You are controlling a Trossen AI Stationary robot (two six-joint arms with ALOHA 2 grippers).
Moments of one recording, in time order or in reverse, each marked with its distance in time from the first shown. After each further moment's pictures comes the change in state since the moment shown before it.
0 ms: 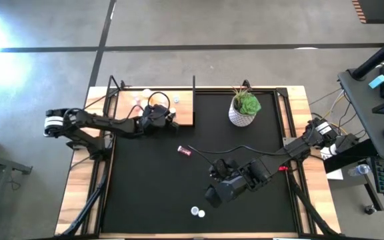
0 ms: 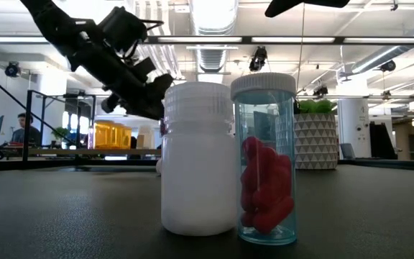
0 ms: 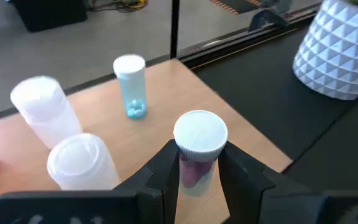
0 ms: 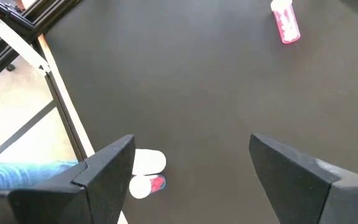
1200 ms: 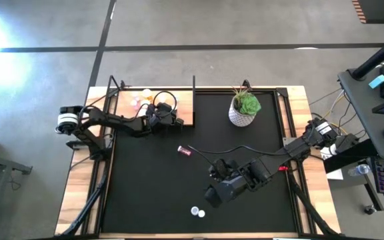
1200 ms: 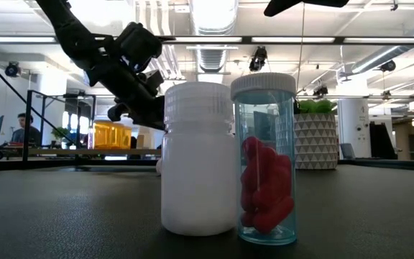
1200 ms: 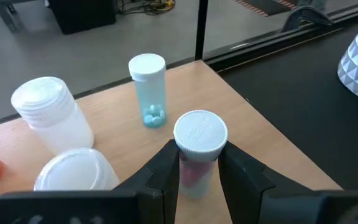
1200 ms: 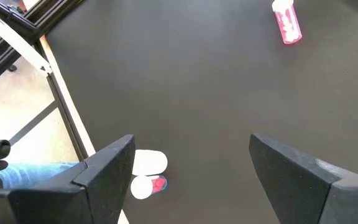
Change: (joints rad) left arm 0.036 0.158 0.060 0.065 -0.084 -0.010; right arm 0.000 0.000 0.000 0.005 0.000 0.001
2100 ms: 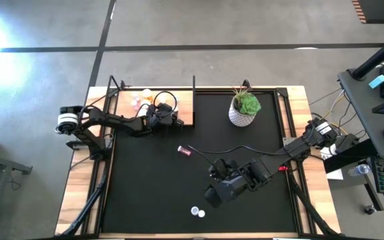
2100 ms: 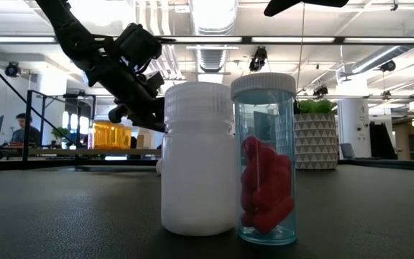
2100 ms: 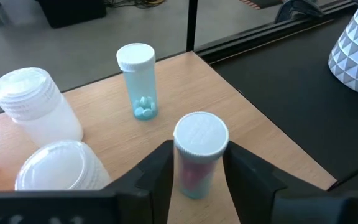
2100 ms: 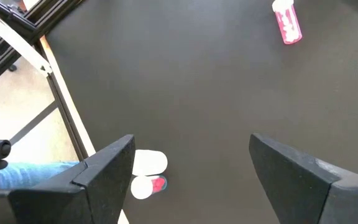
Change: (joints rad) left arm 0.004 0.000 -0.004 -0.006 0.045 -0.001; right arm 0.000 0.000 0.000 0.000 0.000 0.000
